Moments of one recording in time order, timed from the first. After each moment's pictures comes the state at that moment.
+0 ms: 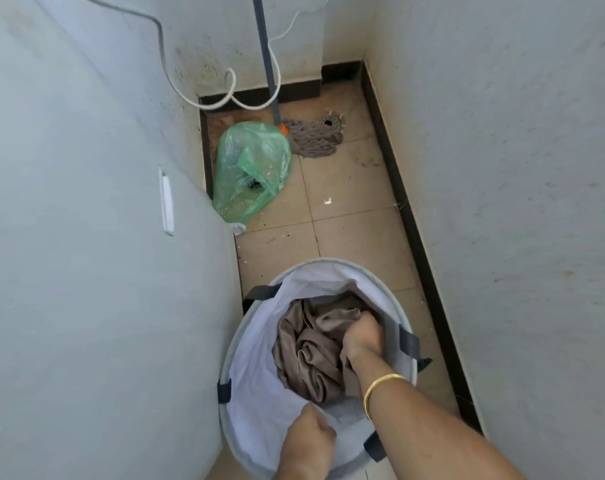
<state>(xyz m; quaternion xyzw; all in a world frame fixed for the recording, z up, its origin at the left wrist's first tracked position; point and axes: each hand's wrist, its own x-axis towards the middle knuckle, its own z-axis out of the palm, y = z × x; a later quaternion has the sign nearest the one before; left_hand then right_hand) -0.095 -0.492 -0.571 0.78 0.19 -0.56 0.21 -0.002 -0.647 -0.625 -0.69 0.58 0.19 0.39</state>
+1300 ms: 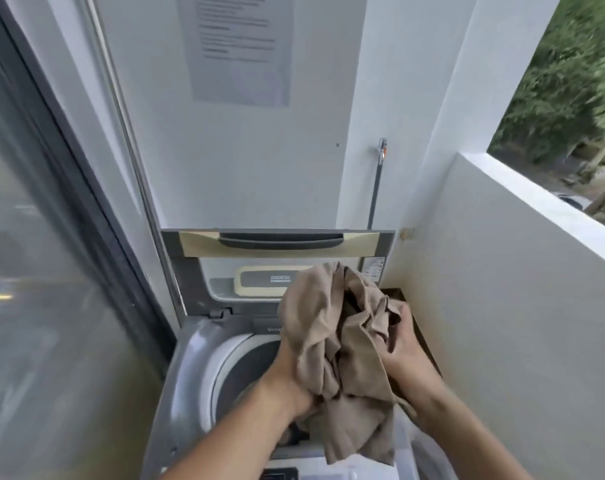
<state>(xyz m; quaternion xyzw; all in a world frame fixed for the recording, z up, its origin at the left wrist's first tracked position) 0.043 -0.132 0.133 0.41 0.03 -0.32 0.85 -0.011 -0.296 0.150 -0.72 0.10 -0.04 0.69</state>
